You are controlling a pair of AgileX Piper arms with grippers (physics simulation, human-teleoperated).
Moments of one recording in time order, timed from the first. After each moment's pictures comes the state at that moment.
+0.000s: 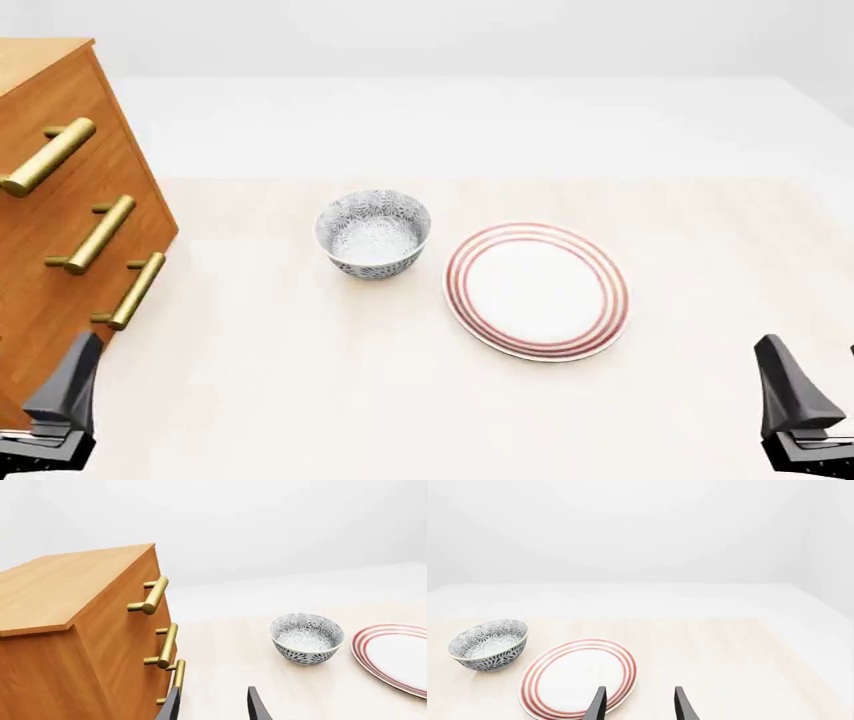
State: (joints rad) left arm -0.02 0.04 -0.03 -0.01 0.11; right arm 0.00 0.01 -0.01 0.00 0.00
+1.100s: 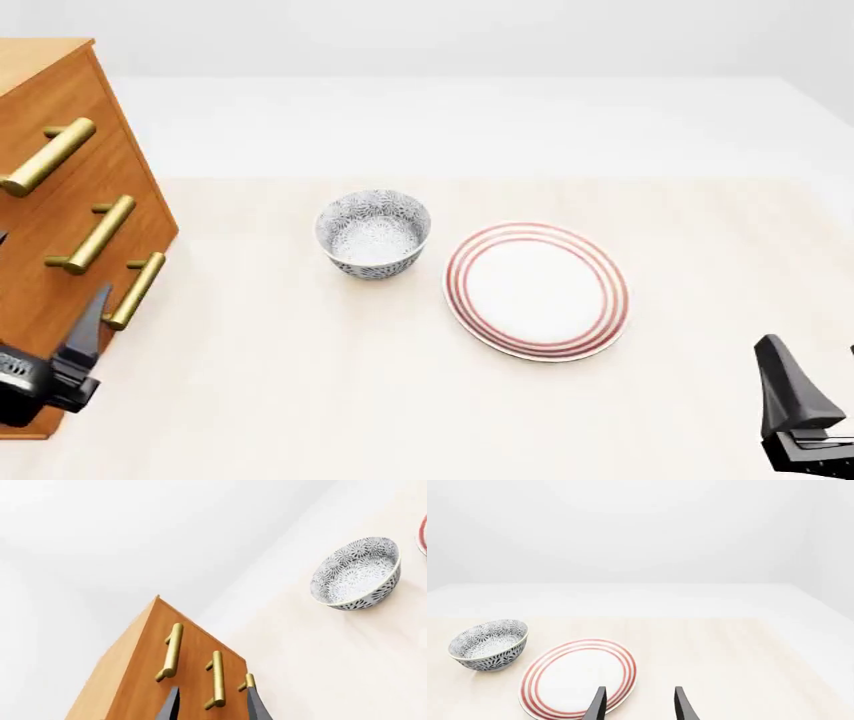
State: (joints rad) left arm -0.04 0.40 -0.22 -0.10 0.83; right arm 0.00 0.01 -0.01 0.00 0.00
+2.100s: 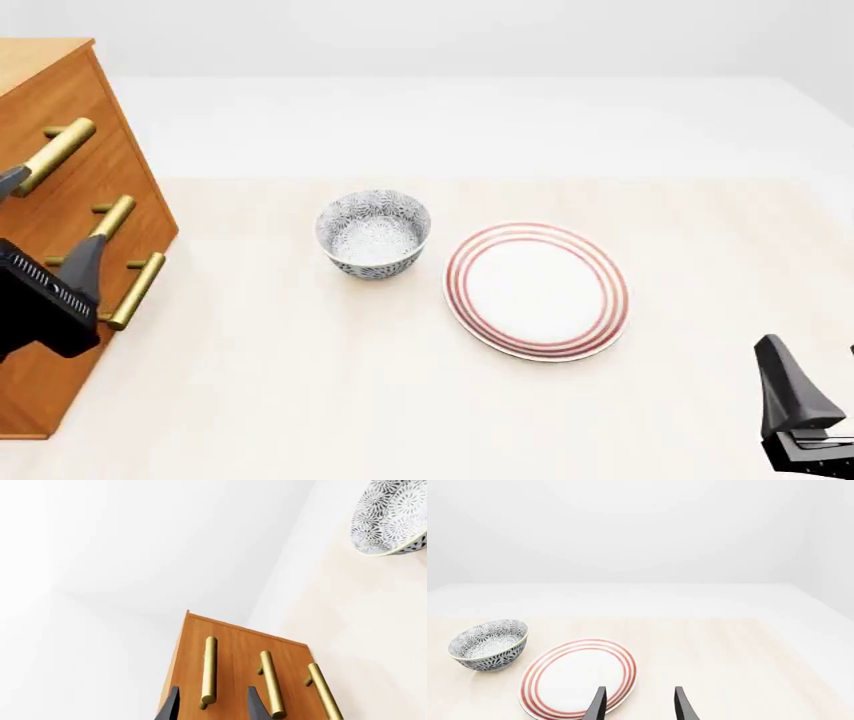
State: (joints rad) left arm 0.03 0.72 -0.32 -0.33 1.26; right arm 0.00 0.01 -0.01 0.00 0.00
